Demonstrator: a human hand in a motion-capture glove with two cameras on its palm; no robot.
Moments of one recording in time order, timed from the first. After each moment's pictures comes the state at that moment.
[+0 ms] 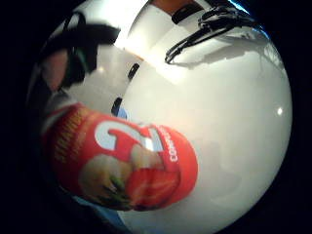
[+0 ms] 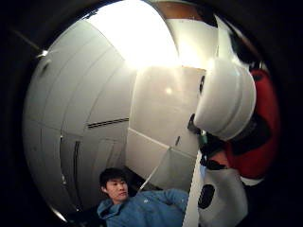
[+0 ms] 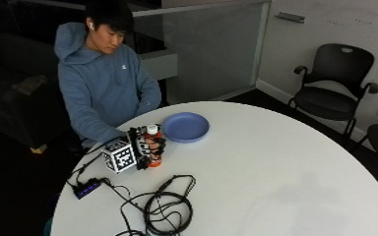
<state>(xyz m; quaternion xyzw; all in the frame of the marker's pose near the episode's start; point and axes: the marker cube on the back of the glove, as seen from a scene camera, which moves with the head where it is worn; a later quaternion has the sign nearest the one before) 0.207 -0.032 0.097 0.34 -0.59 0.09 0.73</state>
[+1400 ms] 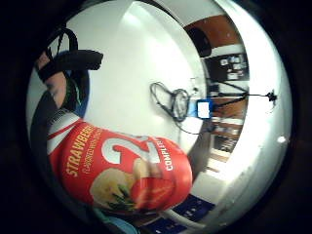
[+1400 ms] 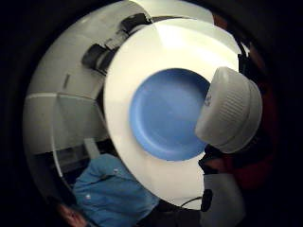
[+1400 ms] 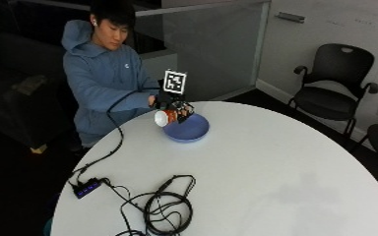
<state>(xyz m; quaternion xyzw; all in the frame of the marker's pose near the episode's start) 0.047 -0.118 -0.001 -0.04 0.25 -0.07 0.97</state>
